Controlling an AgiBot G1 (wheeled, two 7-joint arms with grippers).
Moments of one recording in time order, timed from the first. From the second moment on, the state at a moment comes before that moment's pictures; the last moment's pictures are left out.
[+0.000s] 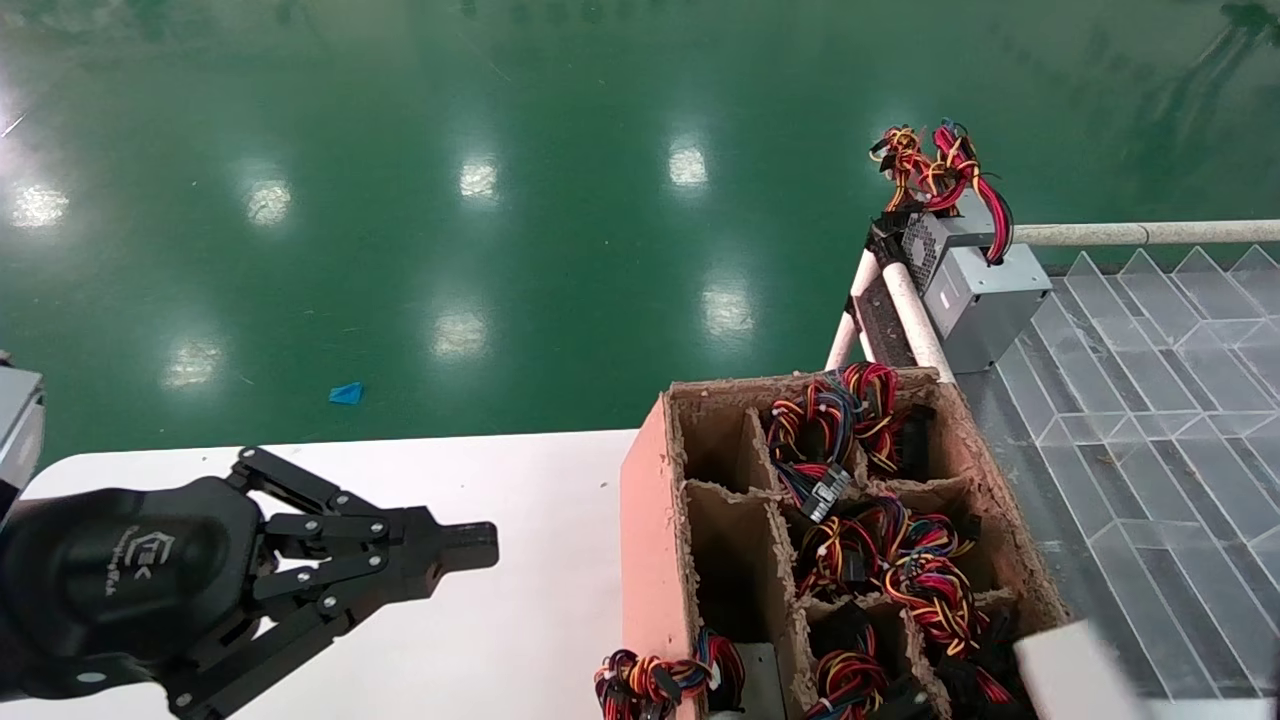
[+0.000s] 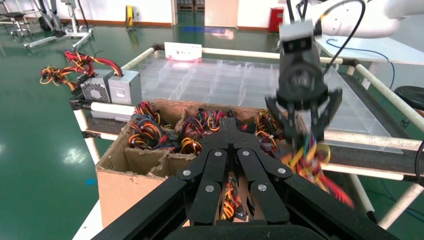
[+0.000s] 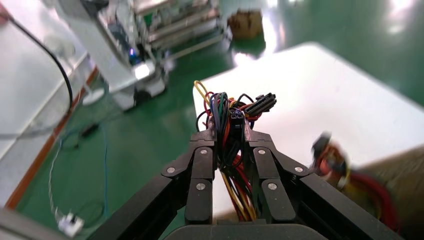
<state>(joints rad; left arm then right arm) -1.10 0.57 0.38 -1.27 0.66 1.46 -0.13 0.90 -0.52 -0.41 1.33 -0.65 -1.50 0.19</state>
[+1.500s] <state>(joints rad) -1.10 0.57 0.38 -1.27 0.66 1.46 -0.13 0.59 -0.43 0.13 1.23 -0.19 -0.91 -0.19</state>
